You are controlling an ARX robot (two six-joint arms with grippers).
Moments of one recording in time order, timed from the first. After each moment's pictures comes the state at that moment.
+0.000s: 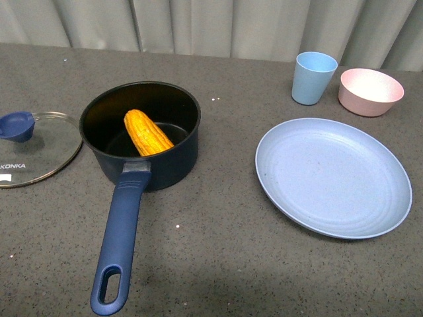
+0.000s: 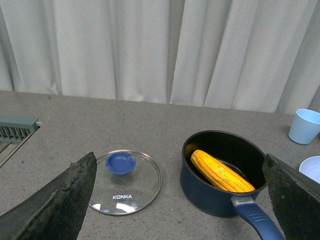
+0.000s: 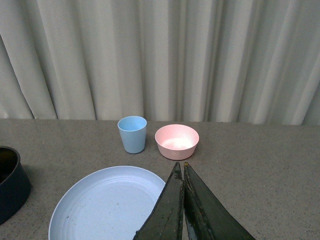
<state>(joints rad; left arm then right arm) 0.00 0.00 0.02 0.00 0.00 0.00 0.00 0.19 0.01 0.19 0.00 0.00</state>
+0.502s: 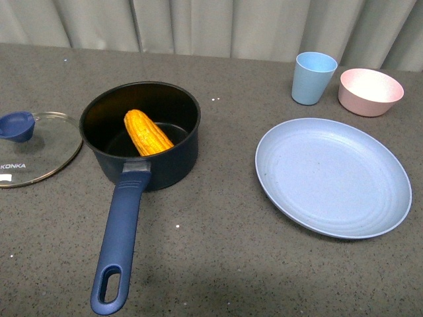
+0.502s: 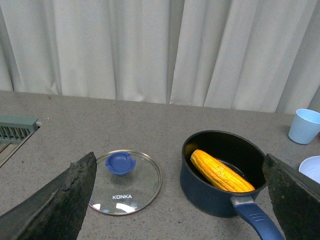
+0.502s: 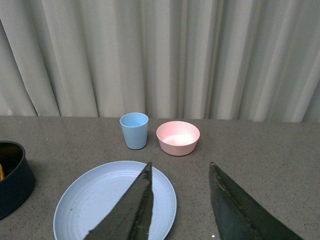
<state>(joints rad) 0.00 0.00 0.02 0.00 0.00 0.00 0.00 0.00 0.01 0.00 0.00 0.00</state>
